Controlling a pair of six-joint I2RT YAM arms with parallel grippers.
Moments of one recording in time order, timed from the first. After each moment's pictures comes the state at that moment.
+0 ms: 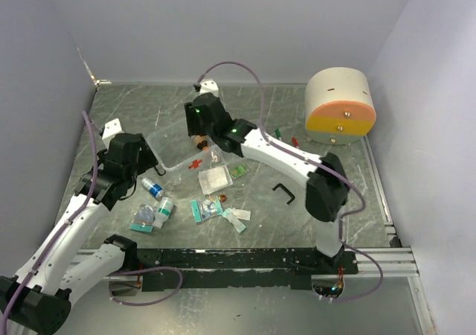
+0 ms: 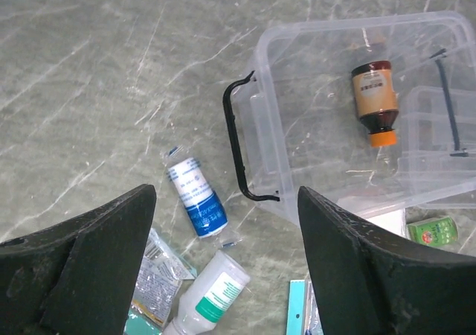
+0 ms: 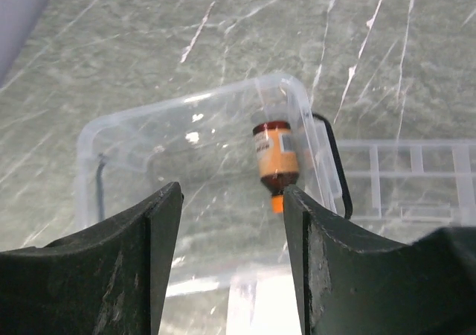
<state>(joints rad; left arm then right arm) -0.37 0.85 0.85 -0.65 -0.49 -0.63 0.90 1.96 1.75 -0.27 0.37 0.34</state>
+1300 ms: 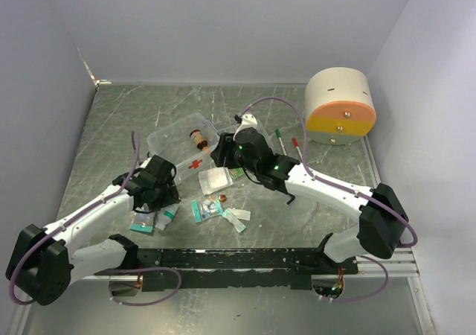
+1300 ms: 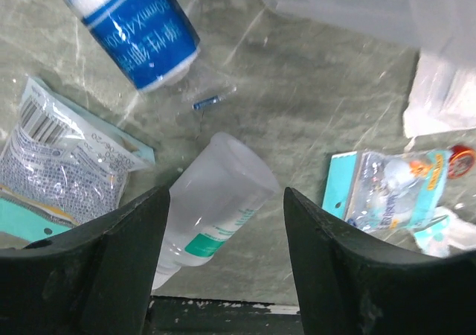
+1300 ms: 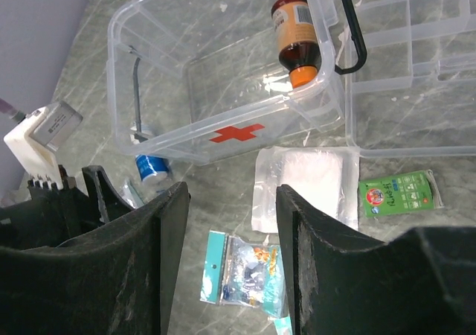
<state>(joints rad) -0.52 1.07 0.61 -0.69 -0.16 -0.87 0.89 1.43 1.03 -0.05 0.20 0.60</state>
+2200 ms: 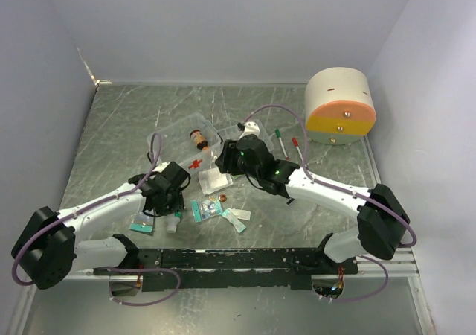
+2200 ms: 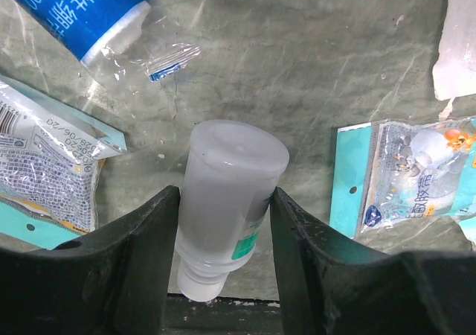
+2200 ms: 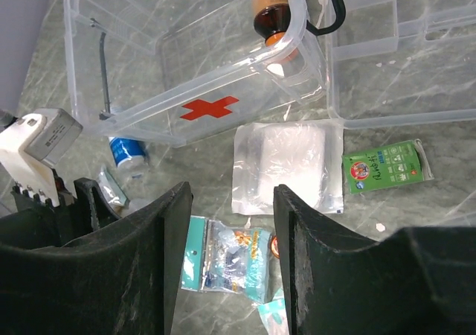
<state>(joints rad) -0.70 1.19 0.62 -0.70 -0.25 -0.90 0.88 1.42 0.94 -0.03 0.20 0.63</state>
